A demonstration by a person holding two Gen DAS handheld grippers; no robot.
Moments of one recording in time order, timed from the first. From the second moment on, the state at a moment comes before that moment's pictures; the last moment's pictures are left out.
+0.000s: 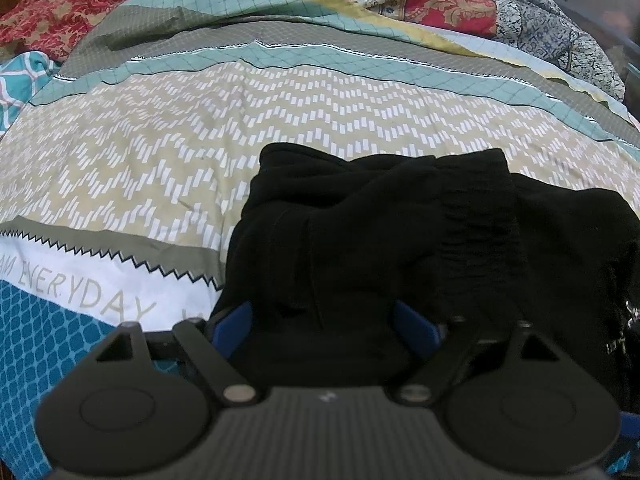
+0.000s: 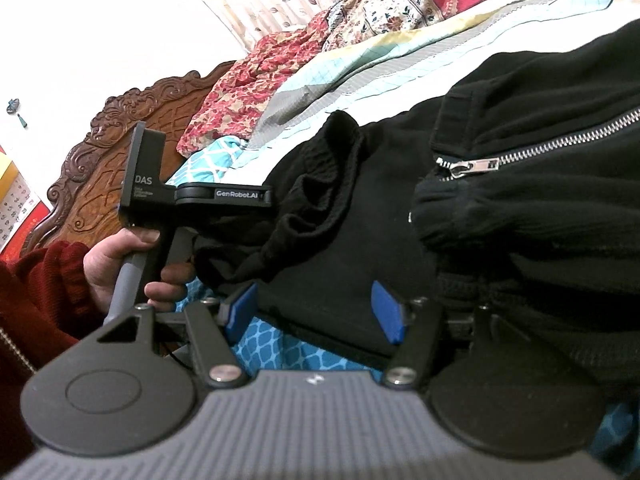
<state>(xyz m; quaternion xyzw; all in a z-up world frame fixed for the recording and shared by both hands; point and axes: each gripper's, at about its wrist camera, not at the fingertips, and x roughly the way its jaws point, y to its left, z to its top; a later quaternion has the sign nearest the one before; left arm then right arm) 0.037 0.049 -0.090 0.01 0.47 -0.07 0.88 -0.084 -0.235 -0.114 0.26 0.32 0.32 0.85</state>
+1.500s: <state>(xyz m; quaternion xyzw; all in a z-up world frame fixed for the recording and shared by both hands) -0.029 0.083 -0.050 0.00 0.45 -0.07 0.89 -0.086 -0.183 -0.069 0.26 0.37 0.16 0.88</state>
